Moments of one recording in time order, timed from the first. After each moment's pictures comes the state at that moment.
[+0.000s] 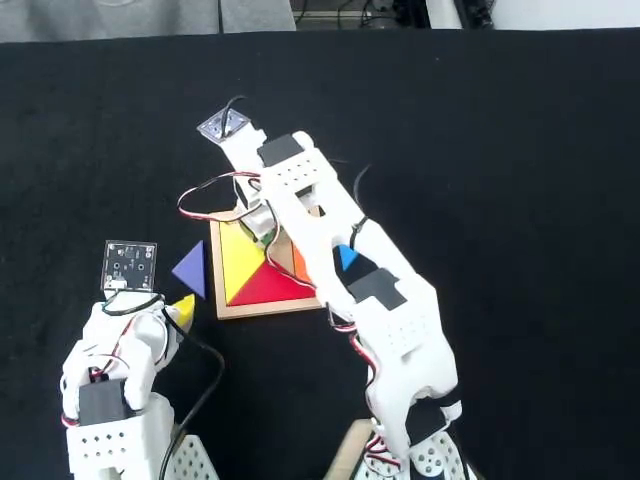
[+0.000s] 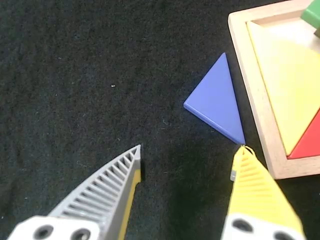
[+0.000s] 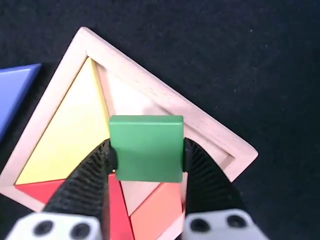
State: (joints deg) left arm -14.4 -103.5 96.2 63.1 -15.2; right arm -29.6 34.9 -19.6 75.0 11.9
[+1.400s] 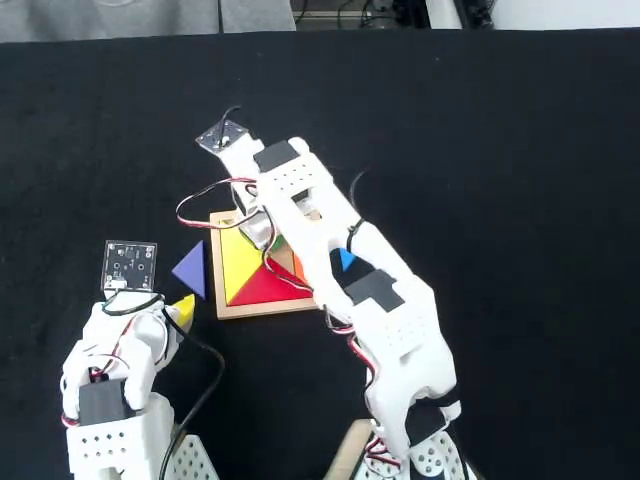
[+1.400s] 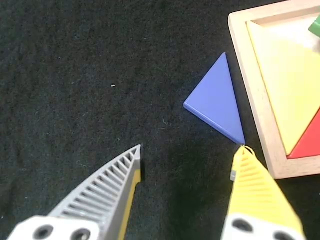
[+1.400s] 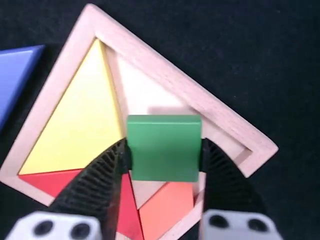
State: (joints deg) left arm -14.4 -103.5 96.3 63.1 -15.2; right arm -30.8 34.9 -17.4 76.0 11.9
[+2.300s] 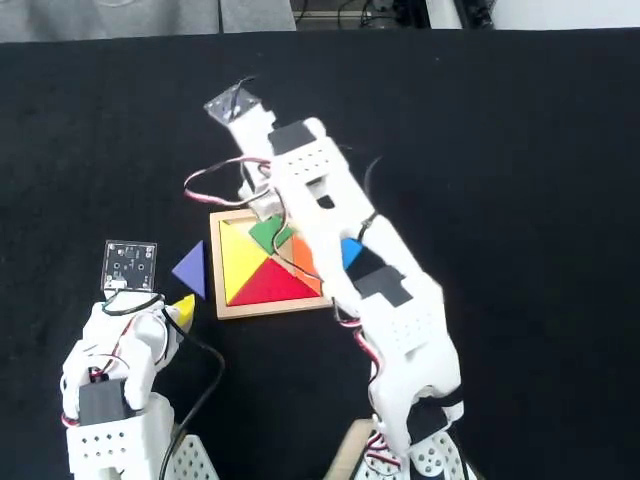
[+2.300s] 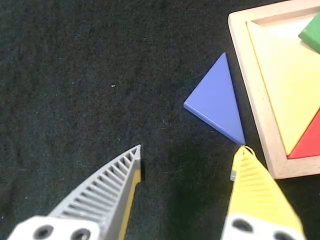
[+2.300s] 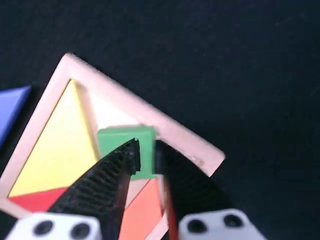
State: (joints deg) left arm -14.4 -103.5 96.3 63.1 -15.2; right arm -27.2 34.9 -24.7 75.2 11.9
